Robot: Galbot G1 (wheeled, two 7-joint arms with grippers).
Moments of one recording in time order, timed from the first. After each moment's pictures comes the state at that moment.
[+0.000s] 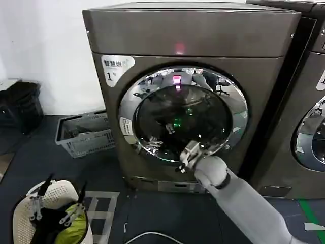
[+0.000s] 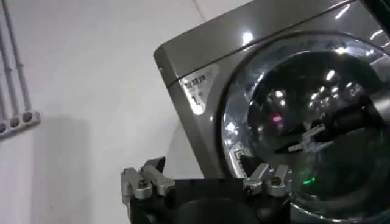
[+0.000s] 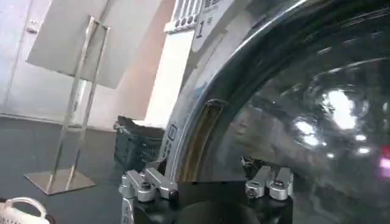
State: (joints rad) left arm 1.87 -1.60 -0.94 -2.41 0.02 -0.40 0.26; right arm -0.41 1.17 -0.26 1.60 0.45 -0.11 -0.17
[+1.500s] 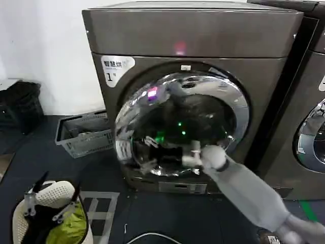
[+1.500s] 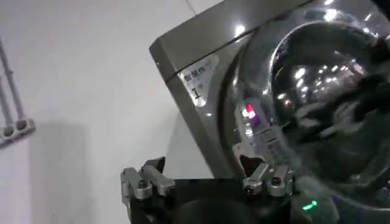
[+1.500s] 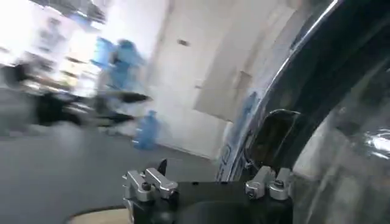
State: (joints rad) left arm 1.82 -1.48 -1.06 -2.33 0.00 -0.39 0.29; right arm -0.30 1.01 -0.35 1.51 0.83 0.22 -1.09
